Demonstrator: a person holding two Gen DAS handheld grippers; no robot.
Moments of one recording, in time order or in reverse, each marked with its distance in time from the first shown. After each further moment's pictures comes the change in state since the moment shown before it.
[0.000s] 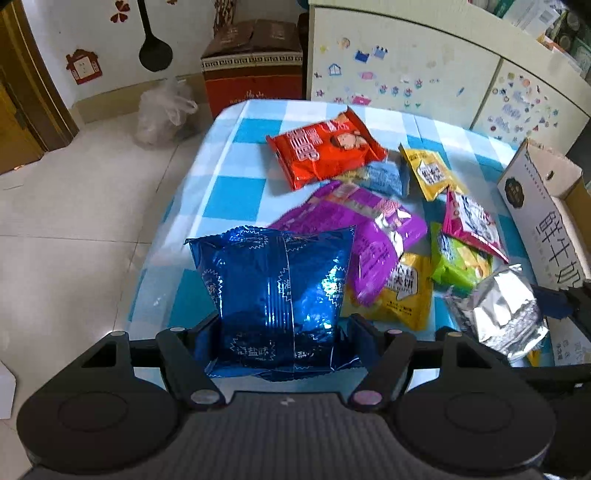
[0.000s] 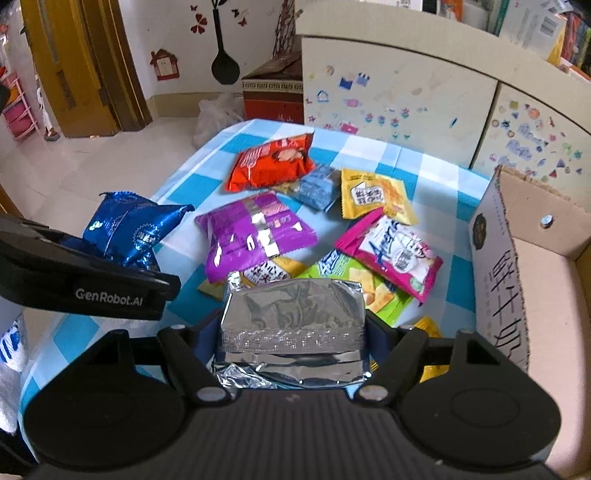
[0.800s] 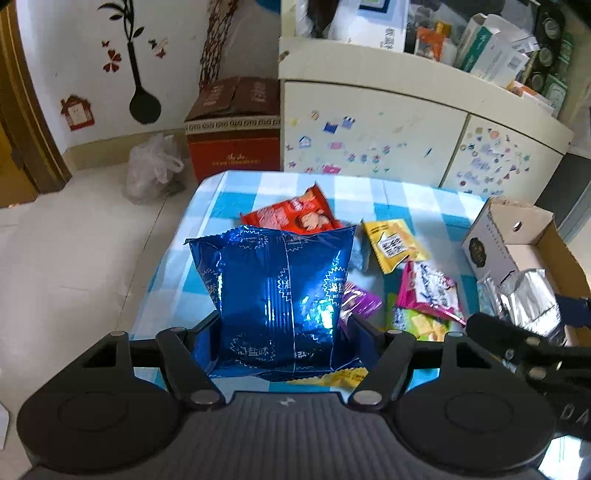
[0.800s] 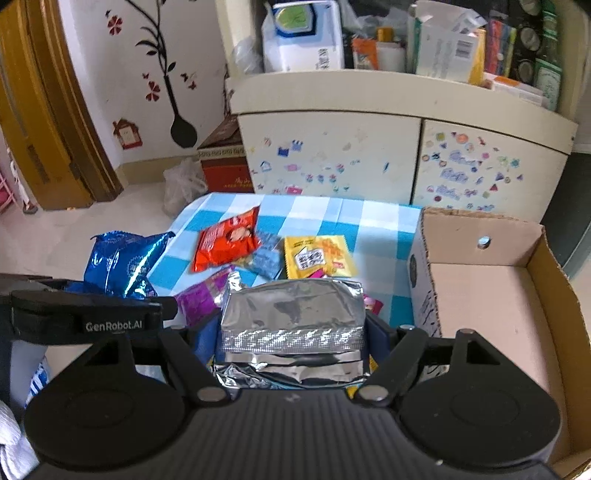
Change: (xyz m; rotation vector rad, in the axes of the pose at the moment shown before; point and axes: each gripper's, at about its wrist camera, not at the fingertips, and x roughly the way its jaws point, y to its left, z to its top) left arm -0.032 -0.025 0.029 0.021 -0.162 -0.041; right arm -0.052 -0.038 0.027 0.172 -0.139 -0.045
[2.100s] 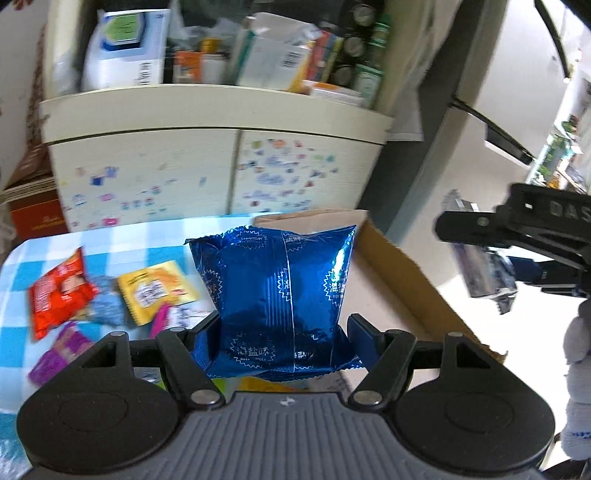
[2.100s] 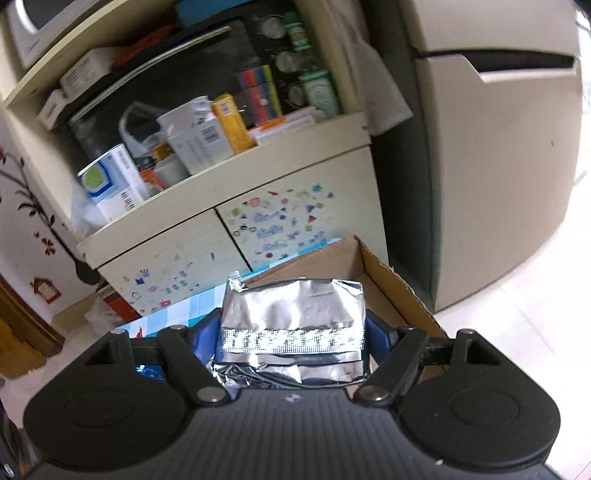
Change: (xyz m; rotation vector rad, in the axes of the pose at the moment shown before) left arm -0.011 -0.137 0.002 0.208 -0.112 -0.462; right arm -0.089 -0.152 0.000 0.489 -0.195 -0.193
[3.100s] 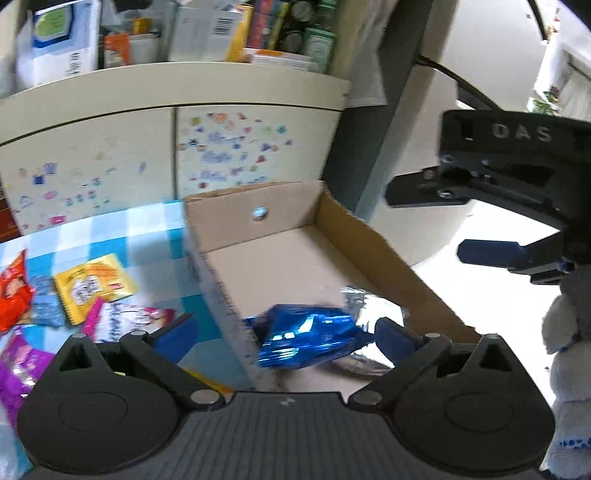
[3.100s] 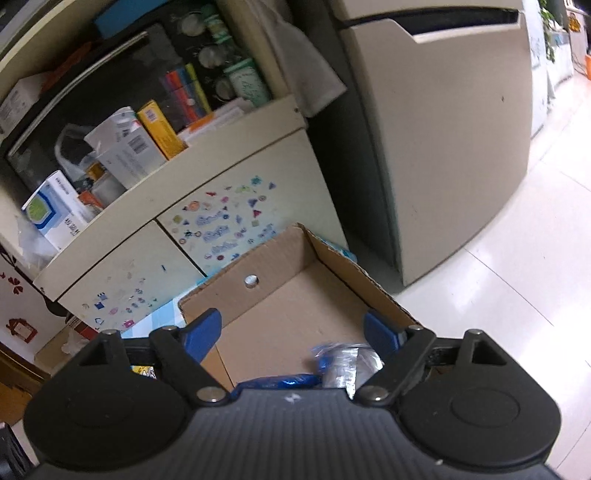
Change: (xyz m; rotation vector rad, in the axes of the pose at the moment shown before) left arm 0.034 -0.042 -0.010 0.067 0.051 -0.021; right arm 0.013 -0.025 0.002 0.144 0.015 -0.106
